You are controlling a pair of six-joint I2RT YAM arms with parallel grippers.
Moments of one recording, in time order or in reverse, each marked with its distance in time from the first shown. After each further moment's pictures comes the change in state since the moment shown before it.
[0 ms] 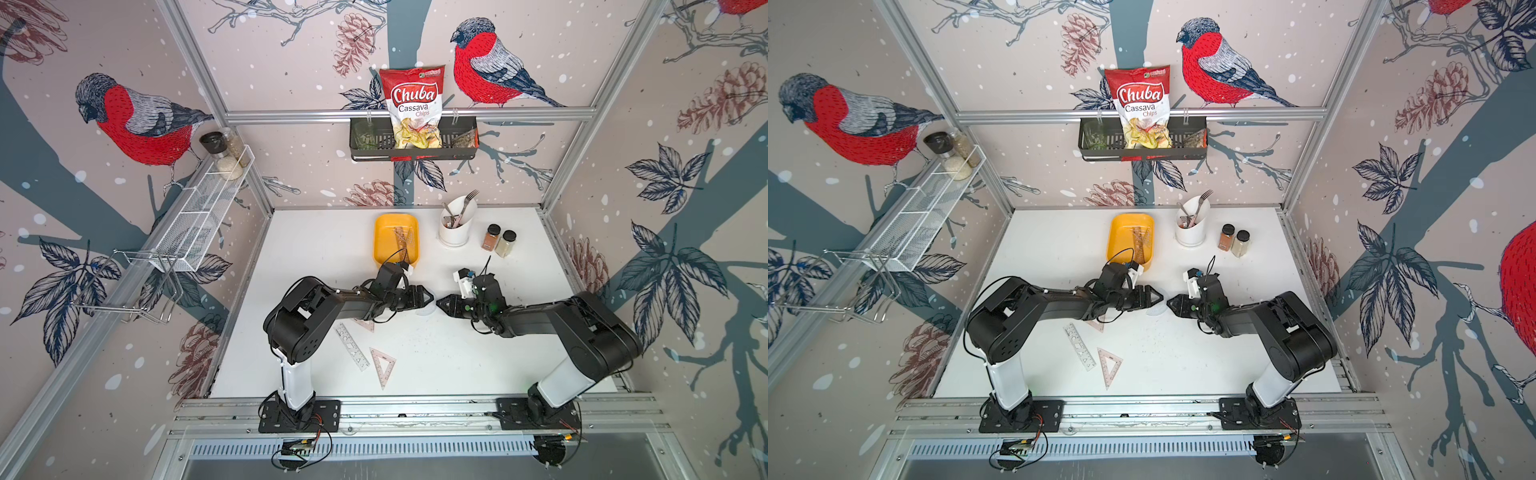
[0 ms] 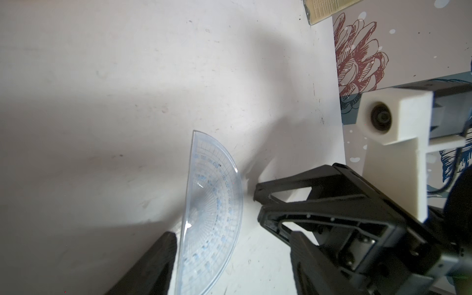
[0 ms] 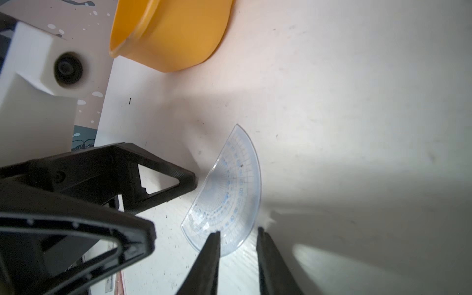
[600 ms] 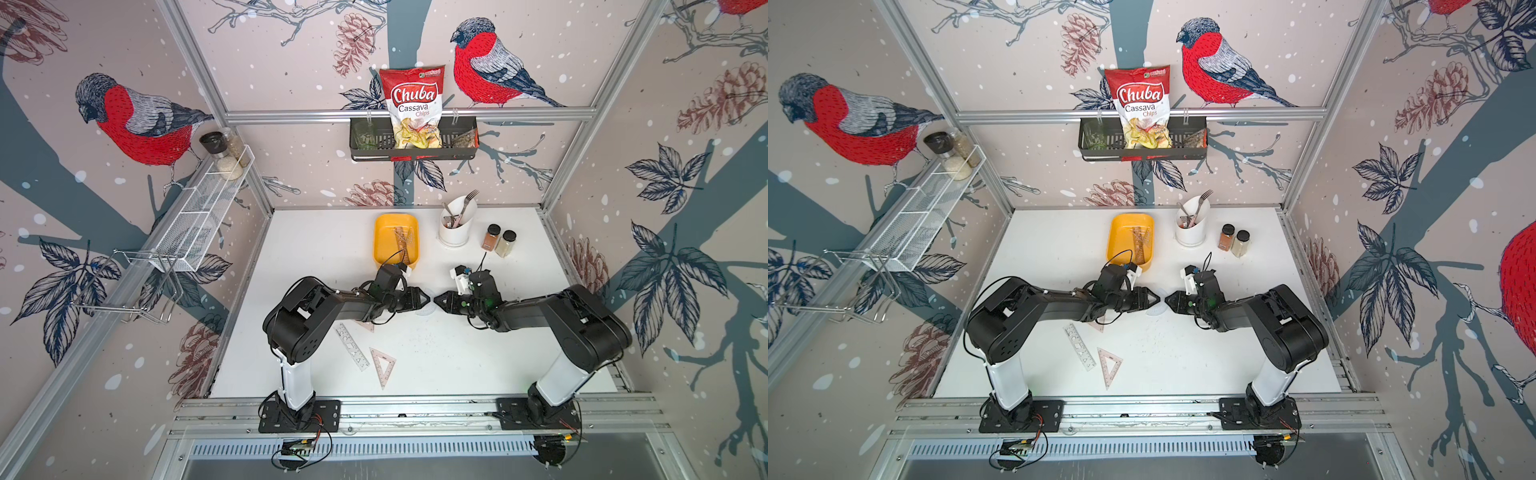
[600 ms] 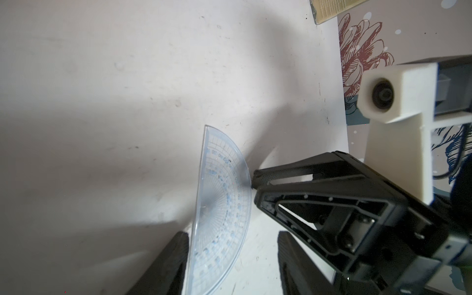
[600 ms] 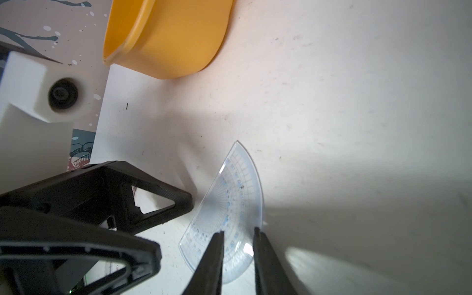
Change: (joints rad) left arm 0.002 -0.013 -0.026 0.013 -0.009 -0.002; right arm 0.005 0.068 0.056 -0.002 -0.011 0.004
